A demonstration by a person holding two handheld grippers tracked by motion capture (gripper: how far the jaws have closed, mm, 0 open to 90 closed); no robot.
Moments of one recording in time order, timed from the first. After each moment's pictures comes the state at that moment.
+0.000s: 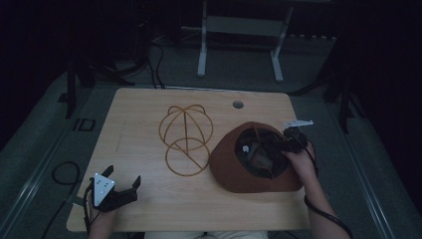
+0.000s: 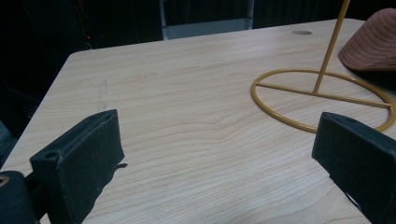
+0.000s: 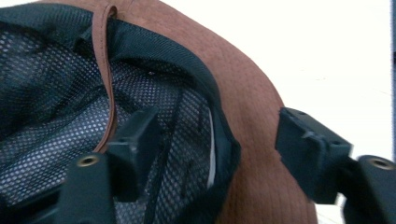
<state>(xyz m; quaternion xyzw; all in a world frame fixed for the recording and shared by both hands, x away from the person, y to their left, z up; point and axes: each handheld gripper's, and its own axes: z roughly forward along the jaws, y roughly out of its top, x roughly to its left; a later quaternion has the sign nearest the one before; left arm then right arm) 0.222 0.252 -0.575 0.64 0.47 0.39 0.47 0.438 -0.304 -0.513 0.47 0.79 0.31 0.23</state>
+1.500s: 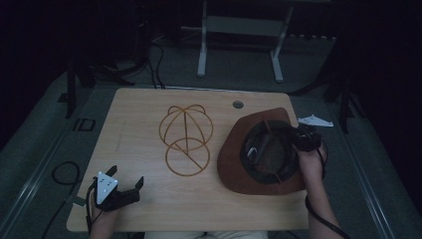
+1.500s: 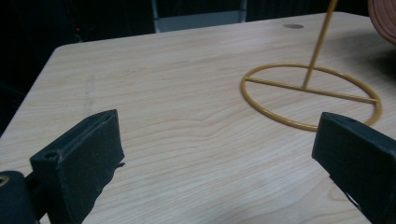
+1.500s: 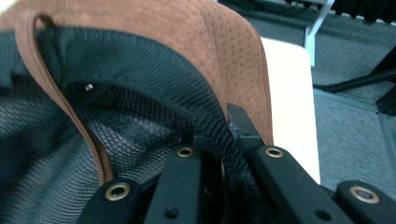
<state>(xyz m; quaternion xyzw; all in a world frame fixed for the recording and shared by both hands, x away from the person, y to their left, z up) 0.223 0.244 -0.569 0.65 0.47 0.37 0.47 0.398 -0.313 -0.460 0.49 0.73 0.37 0.31</state>
